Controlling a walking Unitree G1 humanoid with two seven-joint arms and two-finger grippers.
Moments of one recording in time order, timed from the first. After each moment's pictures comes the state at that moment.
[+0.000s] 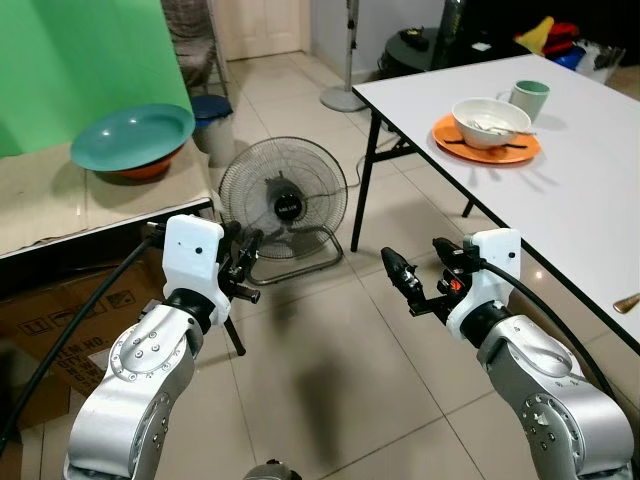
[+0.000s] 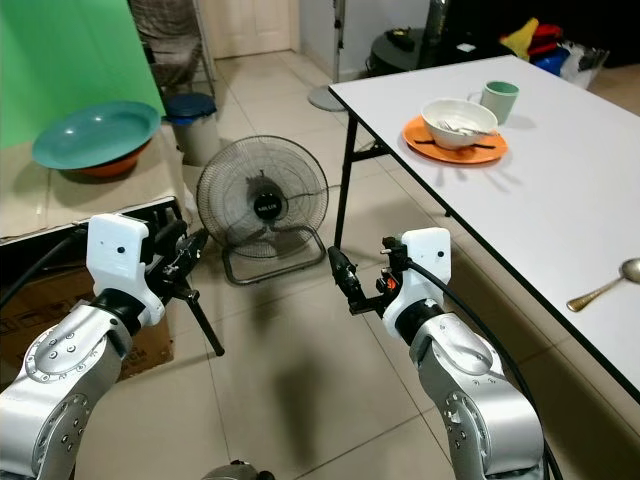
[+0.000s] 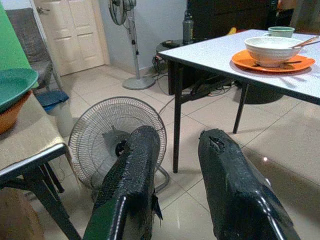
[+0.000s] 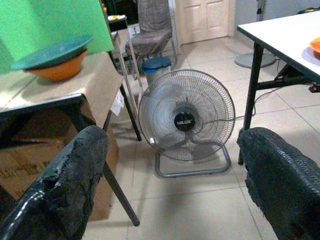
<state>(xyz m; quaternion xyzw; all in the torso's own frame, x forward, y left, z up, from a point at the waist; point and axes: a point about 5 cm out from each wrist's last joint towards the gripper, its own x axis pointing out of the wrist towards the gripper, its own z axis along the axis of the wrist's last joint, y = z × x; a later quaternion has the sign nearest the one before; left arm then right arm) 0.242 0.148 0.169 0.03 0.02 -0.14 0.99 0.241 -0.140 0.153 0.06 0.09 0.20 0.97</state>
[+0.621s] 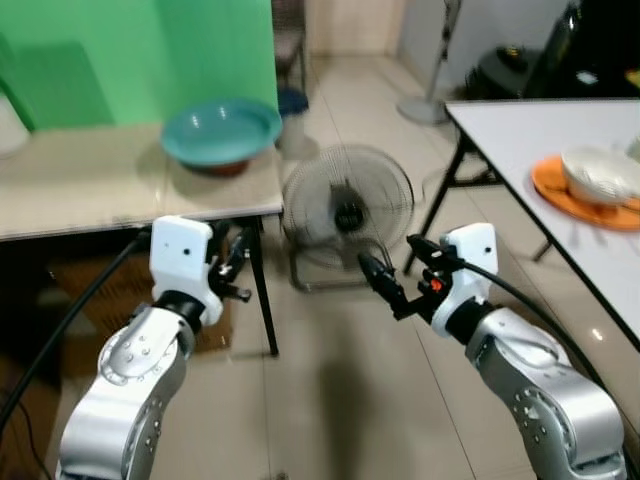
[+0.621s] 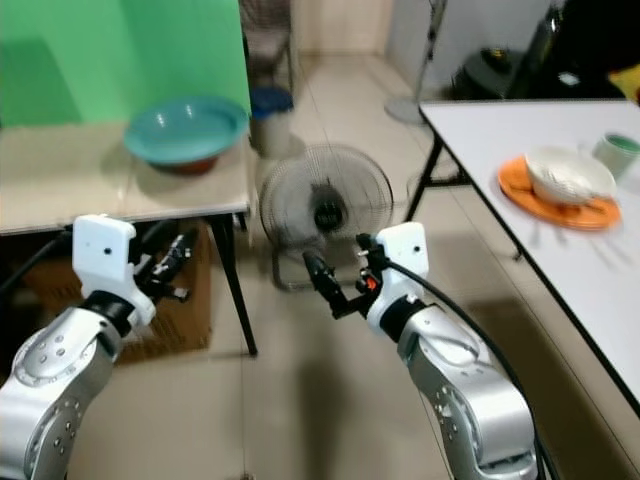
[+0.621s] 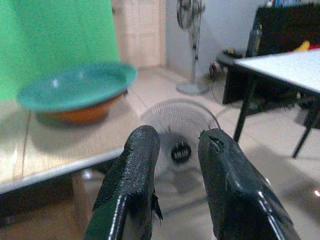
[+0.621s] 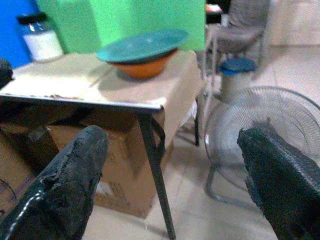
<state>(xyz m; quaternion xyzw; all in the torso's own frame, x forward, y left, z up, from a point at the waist) 0.240 0.153 0.174 0.03 0.01 -0.13 0.99 0.244 -0.124 0.157 0.05 0.08 0.26 0.96</state>
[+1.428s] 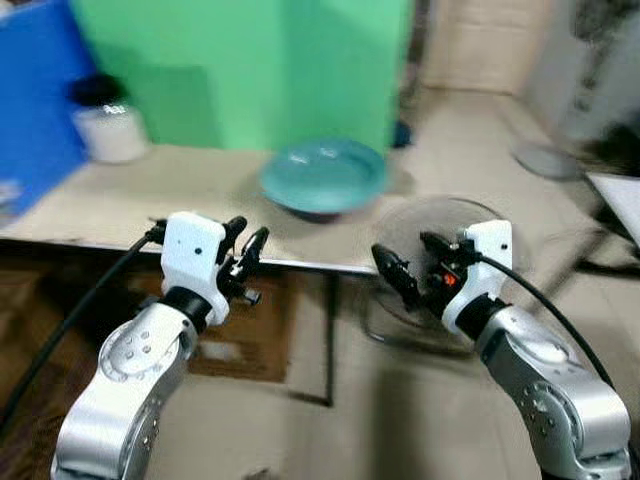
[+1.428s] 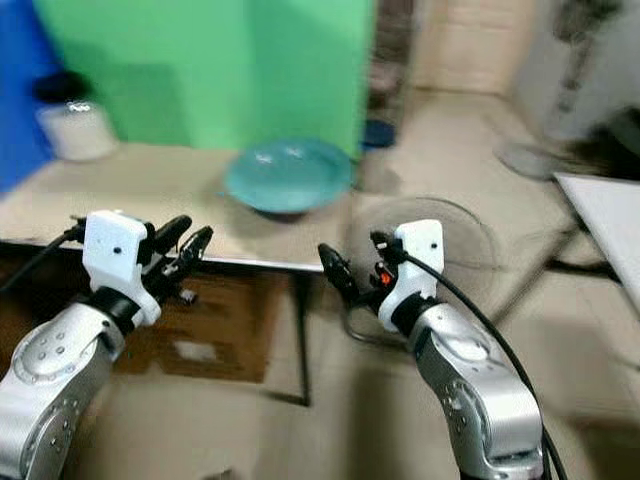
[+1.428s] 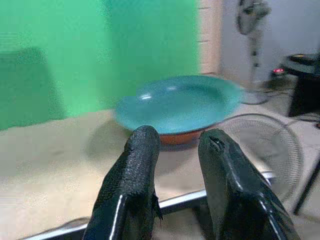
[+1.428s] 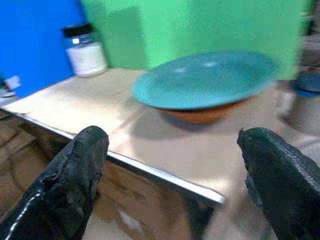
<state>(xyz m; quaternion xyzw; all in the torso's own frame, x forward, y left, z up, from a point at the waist) 0.238 0.151 0.176 0.06 0.01 -0.17 0.98 0.249 -0.132 0.154 0.08 0.08 0.24 0.96</state>
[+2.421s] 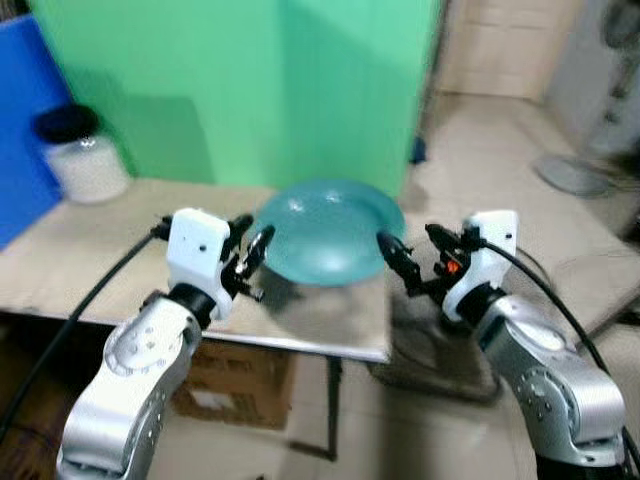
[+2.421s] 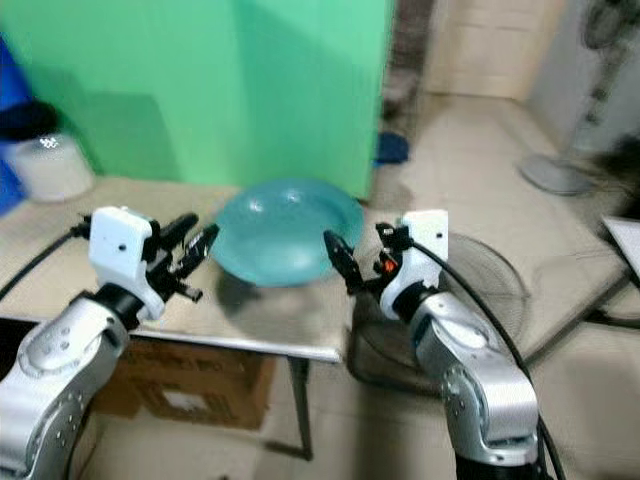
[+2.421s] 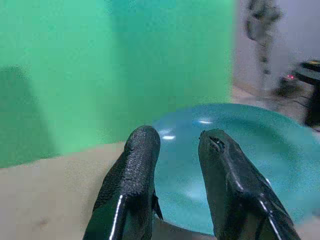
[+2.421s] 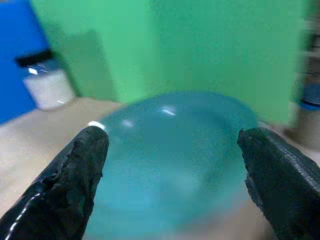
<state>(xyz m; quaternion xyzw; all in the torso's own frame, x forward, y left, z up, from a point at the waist) 0.243 0.147 0.179 0.06 -0.01 -0.19 0.98 0.260 -0.131 0.161 0.11 0.07 0.22 0.97</state>
